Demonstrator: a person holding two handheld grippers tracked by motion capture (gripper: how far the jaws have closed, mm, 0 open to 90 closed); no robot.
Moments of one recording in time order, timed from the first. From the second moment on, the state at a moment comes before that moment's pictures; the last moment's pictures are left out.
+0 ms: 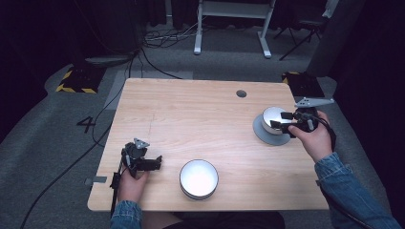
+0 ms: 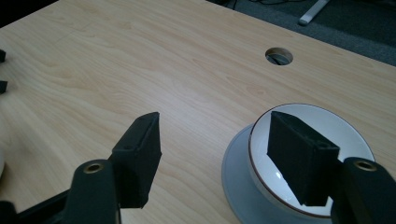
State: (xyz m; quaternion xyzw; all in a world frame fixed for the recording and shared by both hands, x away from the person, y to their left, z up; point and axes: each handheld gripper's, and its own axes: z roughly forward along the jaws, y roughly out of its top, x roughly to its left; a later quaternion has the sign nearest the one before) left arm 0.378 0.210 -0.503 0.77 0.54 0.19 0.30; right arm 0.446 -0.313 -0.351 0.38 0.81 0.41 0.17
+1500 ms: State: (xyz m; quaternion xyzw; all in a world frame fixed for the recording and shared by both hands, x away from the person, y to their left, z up) left arm 0.378 0.210 -0.503 0.77 0.54 0.19 0.30; right arm 0.370 -0.307 -0.387 0.30 0.87 0.37 0.11
